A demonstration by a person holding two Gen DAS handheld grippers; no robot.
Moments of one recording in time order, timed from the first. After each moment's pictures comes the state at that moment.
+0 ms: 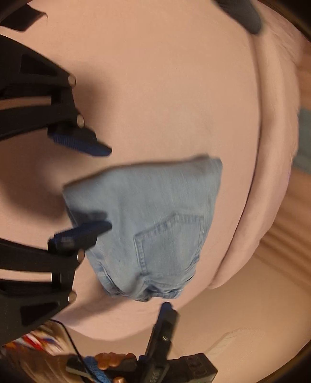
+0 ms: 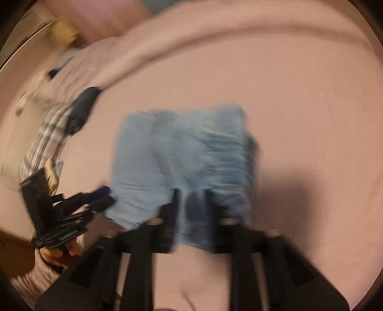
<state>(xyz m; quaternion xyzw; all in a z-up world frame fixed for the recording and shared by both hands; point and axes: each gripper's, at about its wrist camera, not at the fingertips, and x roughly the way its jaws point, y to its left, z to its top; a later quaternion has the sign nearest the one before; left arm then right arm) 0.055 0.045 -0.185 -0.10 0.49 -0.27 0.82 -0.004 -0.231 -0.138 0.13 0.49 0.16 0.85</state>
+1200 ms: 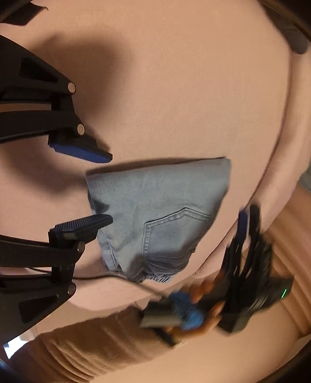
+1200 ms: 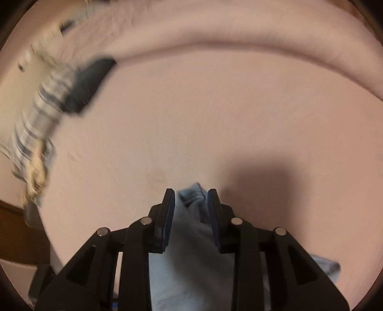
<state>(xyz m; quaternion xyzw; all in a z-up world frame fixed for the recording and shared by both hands) 0.018 0.047 -0.179 -0.18 0.50 -0.29 0.80 0.160 -0.145 -0.140 0.08 0.53 0.22 0.82</state>
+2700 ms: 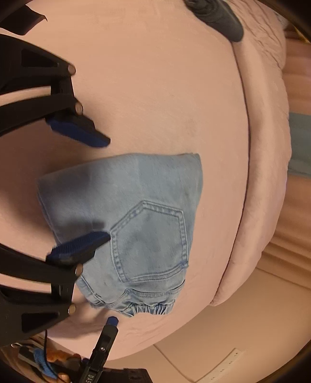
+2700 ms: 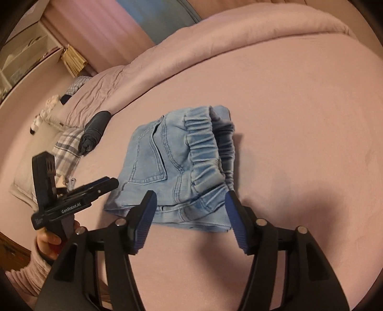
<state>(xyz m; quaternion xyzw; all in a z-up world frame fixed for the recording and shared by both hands) 0.052 0.000 -0.166 -0.03 0.48 -0.21 0.85 -0.049 -0.298 -0.174 0.24 0.44 0.12 0.85</state>
